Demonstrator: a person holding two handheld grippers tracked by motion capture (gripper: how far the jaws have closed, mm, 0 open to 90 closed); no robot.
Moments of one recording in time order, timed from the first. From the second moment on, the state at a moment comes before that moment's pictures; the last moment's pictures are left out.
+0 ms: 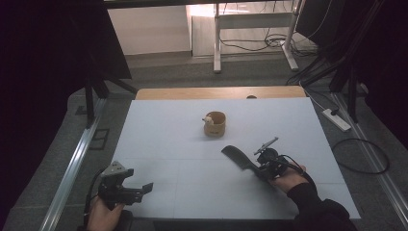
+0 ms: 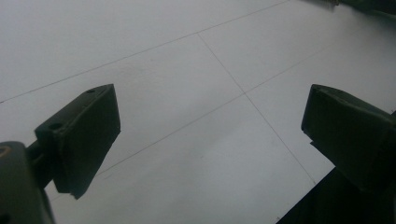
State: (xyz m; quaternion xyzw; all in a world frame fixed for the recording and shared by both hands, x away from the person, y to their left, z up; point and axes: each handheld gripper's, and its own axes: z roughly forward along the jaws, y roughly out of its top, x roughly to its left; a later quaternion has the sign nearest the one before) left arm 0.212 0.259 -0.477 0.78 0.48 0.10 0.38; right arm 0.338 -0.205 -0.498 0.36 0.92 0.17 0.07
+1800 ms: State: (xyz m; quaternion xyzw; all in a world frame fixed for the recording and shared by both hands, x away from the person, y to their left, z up) left arm 0.225 0.250 -0.455 0.77 0.43 0.10 0.46; right arm 0.312 -0.218 -0.464 0.27 0.91 0.31 0.11
